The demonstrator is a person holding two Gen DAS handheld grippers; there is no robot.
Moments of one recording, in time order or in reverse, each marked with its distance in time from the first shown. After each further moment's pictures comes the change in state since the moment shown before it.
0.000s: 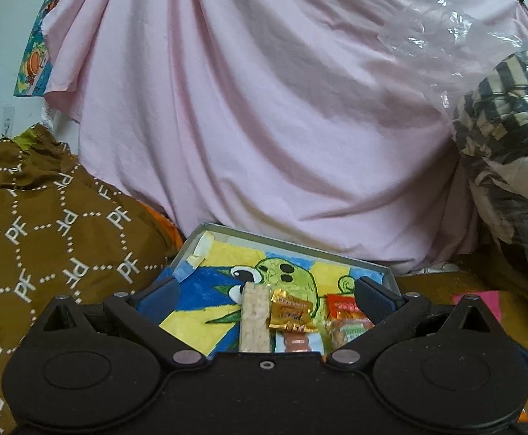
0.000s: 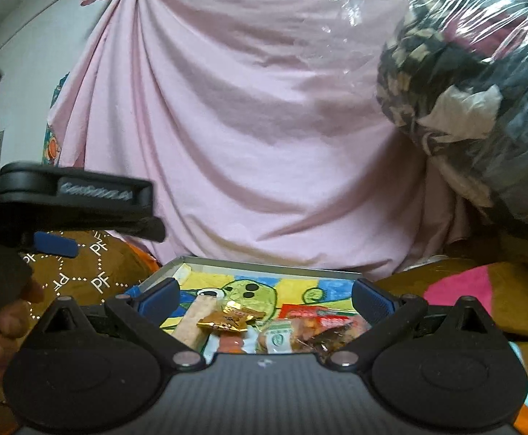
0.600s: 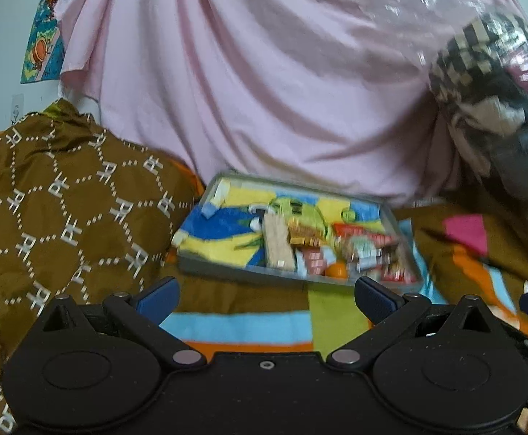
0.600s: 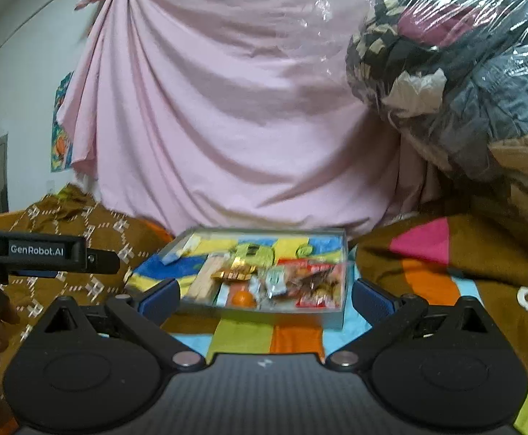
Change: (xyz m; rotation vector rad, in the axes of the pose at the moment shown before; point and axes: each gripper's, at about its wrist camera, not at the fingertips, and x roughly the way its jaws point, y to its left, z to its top) left arm -0.071 0.033 -0.057 0.090 0.112 -0.019; right arm -0.085 -0.003 -0.018 0.055 0.123 0.020
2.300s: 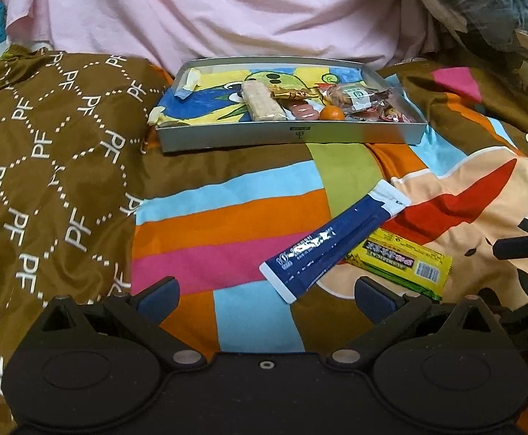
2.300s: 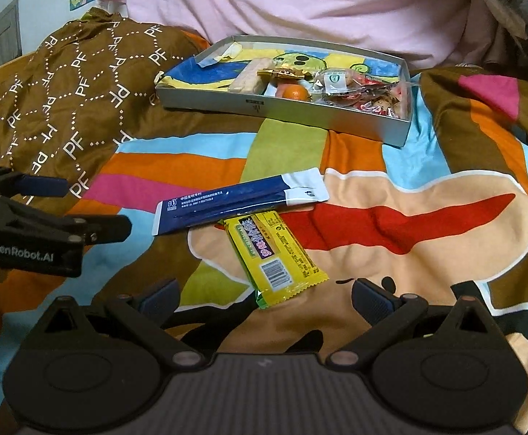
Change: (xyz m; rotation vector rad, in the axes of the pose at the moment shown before) left arm 0.029 0.013 -0.074 0.206 0.288 -0.048; right arm 0.039 0.032 -0.065 -0.112 0.552 0.074
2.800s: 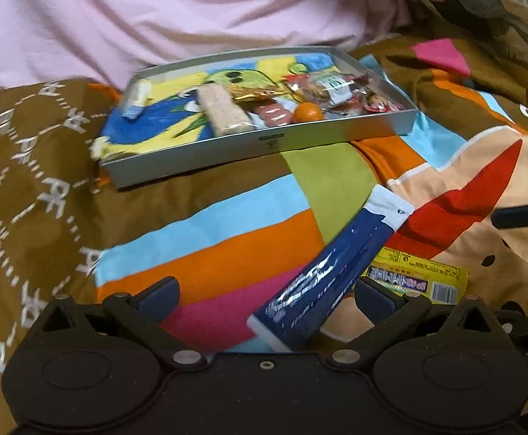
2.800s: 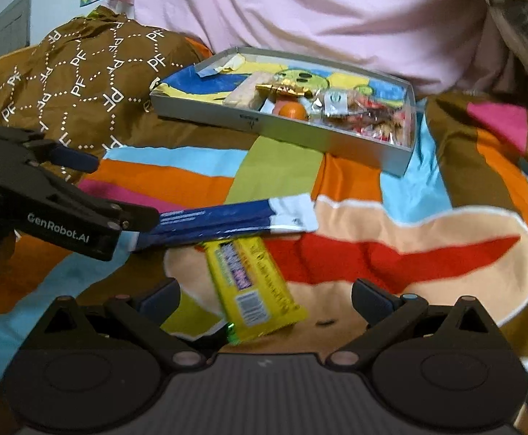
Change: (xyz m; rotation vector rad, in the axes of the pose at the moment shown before) left arm 0.055 -0.008 0.038 0.150 0.034 -0.075; right arm 0.022 -0.010 0.010 -0.111 -0.073 -0.035
